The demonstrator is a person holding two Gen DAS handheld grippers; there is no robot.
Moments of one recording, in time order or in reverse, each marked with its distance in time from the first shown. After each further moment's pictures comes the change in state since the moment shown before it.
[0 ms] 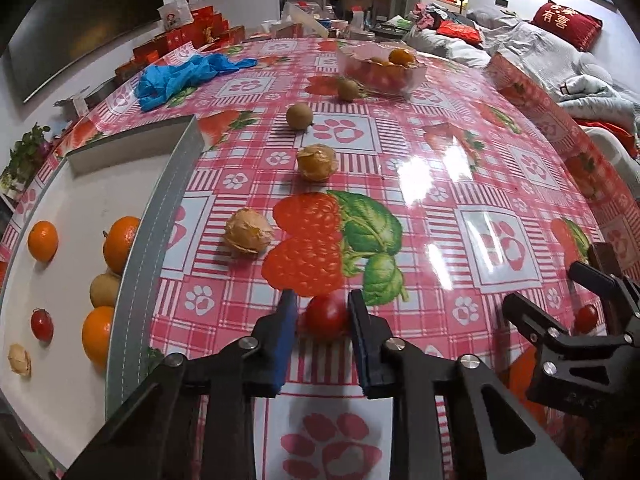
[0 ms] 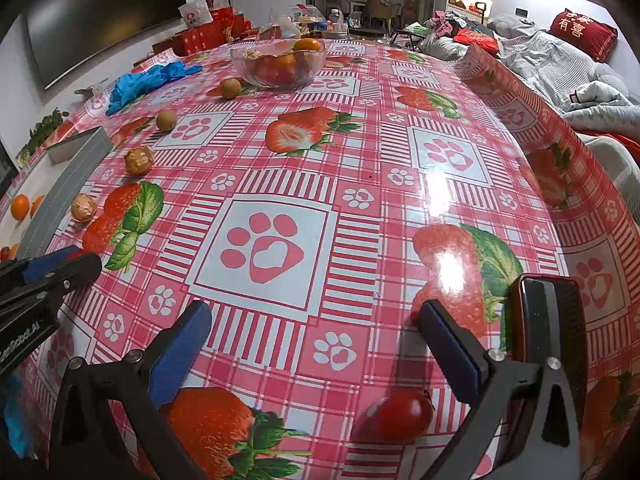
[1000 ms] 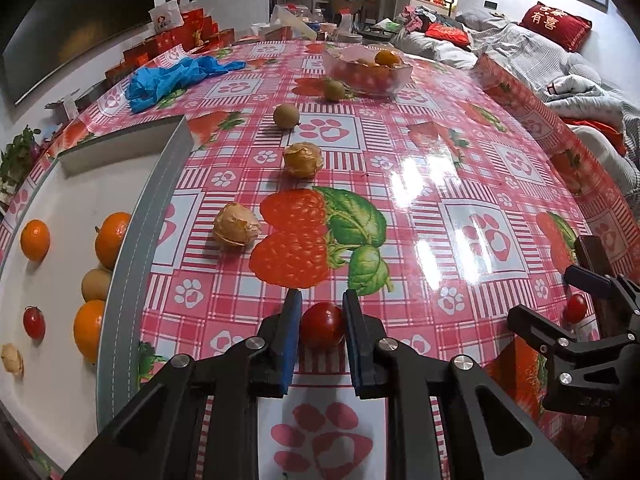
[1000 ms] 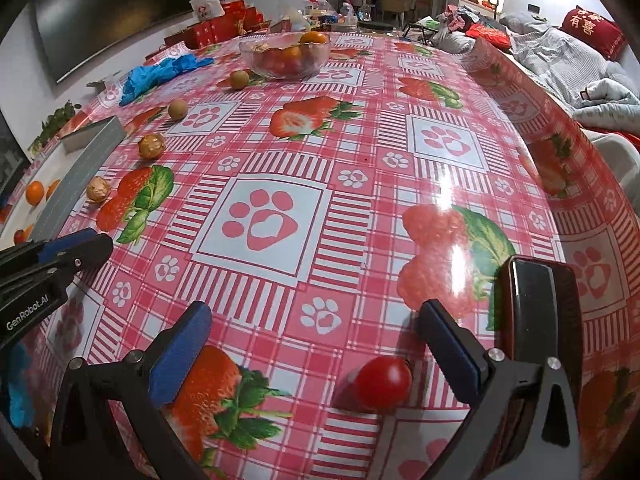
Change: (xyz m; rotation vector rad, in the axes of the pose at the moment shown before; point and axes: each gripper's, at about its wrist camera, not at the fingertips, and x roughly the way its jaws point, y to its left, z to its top) left arm -0.003 -0.002 -0.005 0.013 -0.012 -0.040; right arm -0.012 -0.012 -0.009 -0.012 0.027 0.057
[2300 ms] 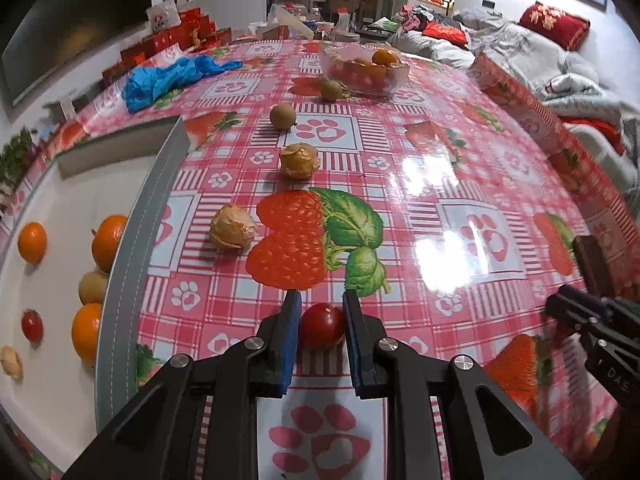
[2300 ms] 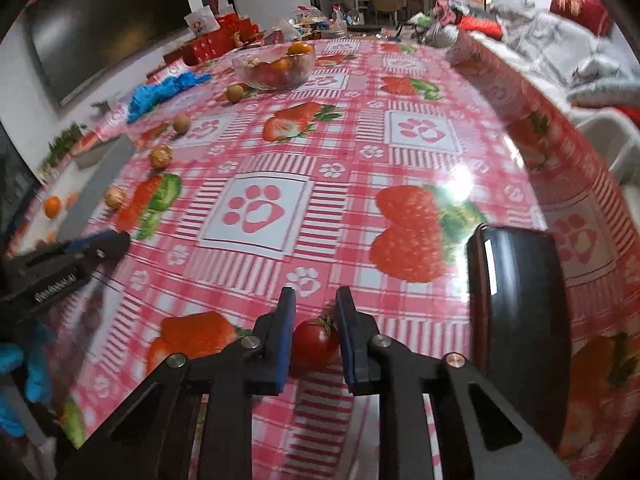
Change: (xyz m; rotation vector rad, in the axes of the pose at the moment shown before) left arm -0.002 0.002 0.002 -0.015 0.007 -0.032; right arm -0.024 -0.022 -0.015 0.084 -0.019 0.083
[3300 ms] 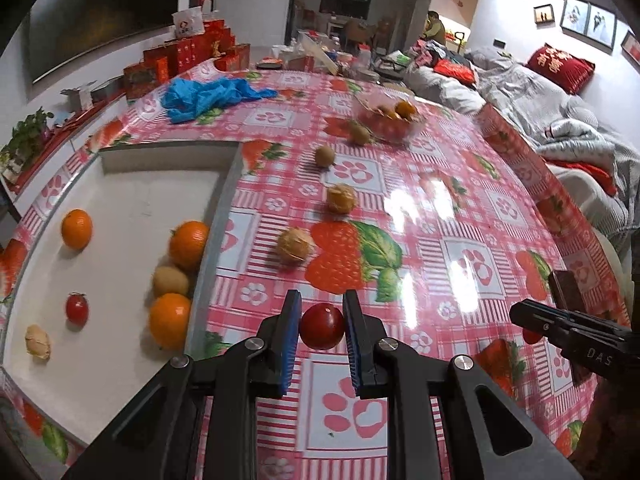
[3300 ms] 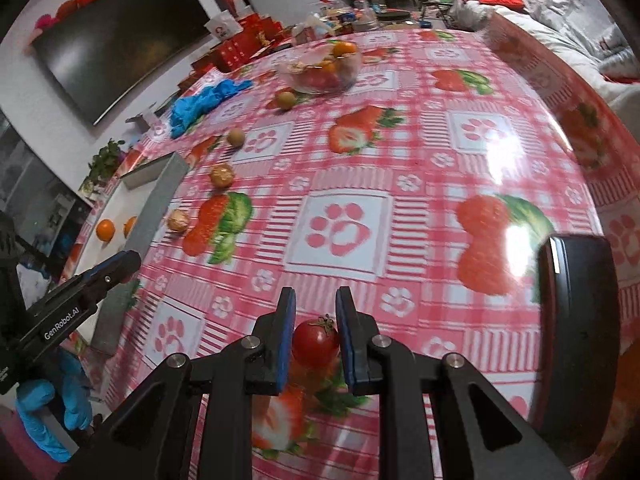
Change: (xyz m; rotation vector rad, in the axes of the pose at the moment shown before) left arm -0.054 0.043 -0.004 -0.085 -0.109 -0.006; right arm 0.001 0.035 0.023 0.041 0.036 0.177
